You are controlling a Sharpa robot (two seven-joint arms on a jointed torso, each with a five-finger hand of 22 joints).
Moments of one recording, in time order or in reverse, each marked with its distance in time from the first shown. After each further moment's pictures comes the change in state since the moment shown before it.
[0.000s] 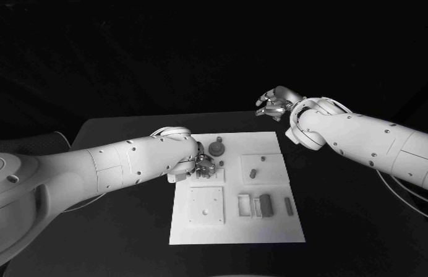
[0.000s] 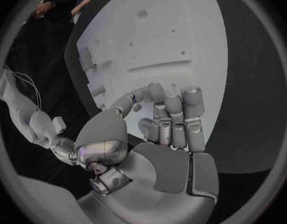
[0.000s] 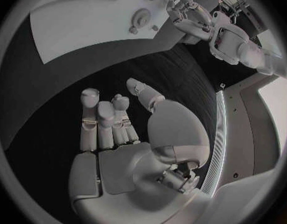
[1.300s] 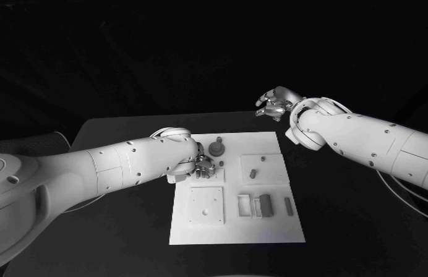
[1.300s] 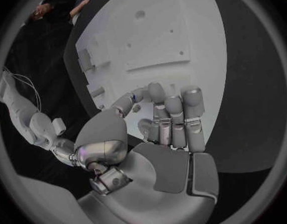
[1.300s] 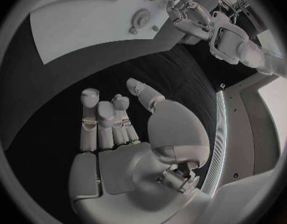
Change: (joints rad) left arm -0.004 -0.001 0.000 0.002 -0.015 -0.001 0.002; left_hand 0.004 -0.004 -0.003 -0.003 -0.010 0.002 0.002 0.006 -0.001 0.007 0.000 0.004 -0.004 0.001 -0.005 0.008 -0.006 0.000 0.004 -0.003 0.004 0.000; right arm 0.000 0.000 0.000 0.000 0.000 0.003 0.000; right_hand 0.000 0.000 0.000 0.000 0.000 -0.002 0.002 0.000 -0.001 0.000 0.000 0.000 -0.001 0.000 0.000 0.000 -0.001 0.000 0.000 0.000 0.000 0.000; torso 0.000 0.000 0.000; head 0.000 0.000
